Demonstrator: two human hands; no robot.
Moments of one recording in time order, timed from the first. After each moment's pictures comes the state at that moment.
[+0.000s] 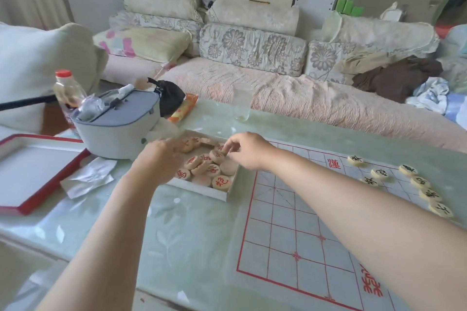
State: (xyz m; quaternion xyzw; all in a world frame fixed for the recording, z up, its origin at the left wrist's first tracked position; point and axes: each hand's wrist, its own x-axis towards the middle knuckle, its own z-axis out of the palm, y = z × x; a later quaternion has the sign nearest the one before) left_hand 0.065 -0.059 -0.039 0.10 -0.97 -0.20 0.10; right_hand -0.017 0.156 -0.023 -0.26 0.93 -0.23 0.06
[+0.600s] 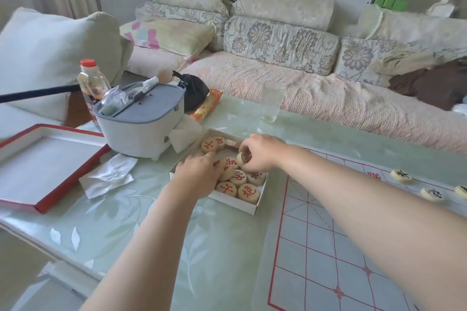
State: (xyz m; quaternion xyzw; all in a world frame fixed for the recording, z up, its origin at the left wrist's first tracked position) left_hand 0.032 -0.050 -0.082 0.10 -0.98 -0.15 0.02; right_hand -0.066 0.109 -0.041 -0.33 0.94 0.00 0.06
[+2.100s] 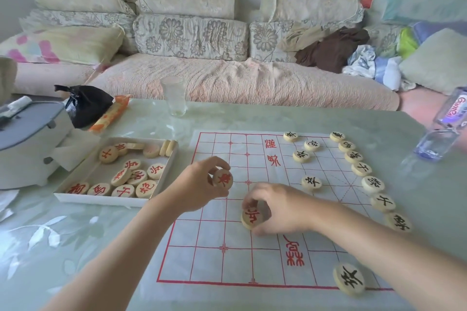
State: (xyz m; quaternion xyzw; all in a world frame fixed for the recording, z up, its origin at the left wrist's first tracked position) left_hand 0.055 0.150 -0.058 -0.12 -0.91 -0.40 -0.05; right_hand 0.083 0.372 -0.063 -0.24 0.95 -0.16 0.15
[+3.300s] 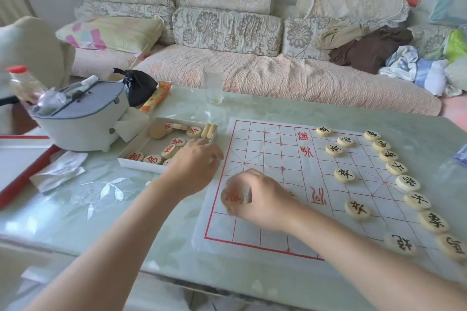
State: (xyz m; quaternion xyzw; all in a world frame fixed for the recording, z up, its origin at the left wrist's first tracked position) left_hand 0.096 0.071 -0.049 -0.12 -0.96 -0.20 0.13; right_hand 0.129 0.263 -0.066 -0.21 0.92 -0.33 0.06
